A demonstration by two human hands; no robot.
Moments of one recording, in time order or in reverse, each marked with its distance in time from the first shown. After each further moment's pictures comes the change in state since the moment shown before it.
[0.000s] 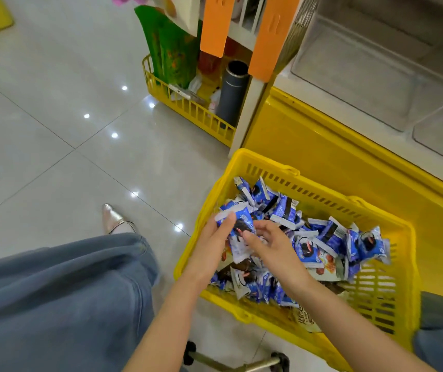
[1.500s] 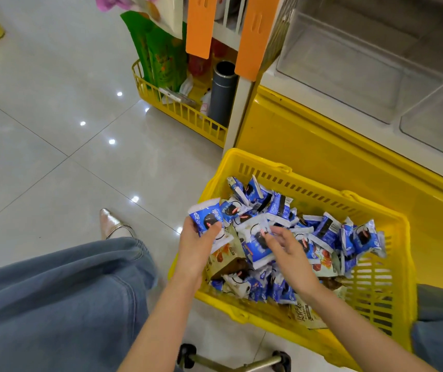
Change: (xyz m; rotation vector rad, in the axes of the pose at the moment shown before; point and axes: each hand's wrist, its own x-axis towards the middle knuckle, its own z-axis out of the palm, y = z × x) left_hand 0.005 -0.005 -0.002 -0.080 0.267 -0.029; right_hand 0.000 0.041 -0.033 -0.055 0.128 0.061
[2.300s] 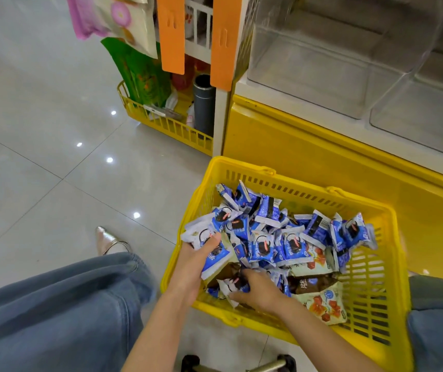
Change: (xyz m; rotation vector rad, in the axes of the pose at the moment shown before) left_hand -0.012 -0.006 0.005 -0.120 -0.230 -0.094; right_hand 0.008 0.063 0.032 -0.658 -0.367 0.086
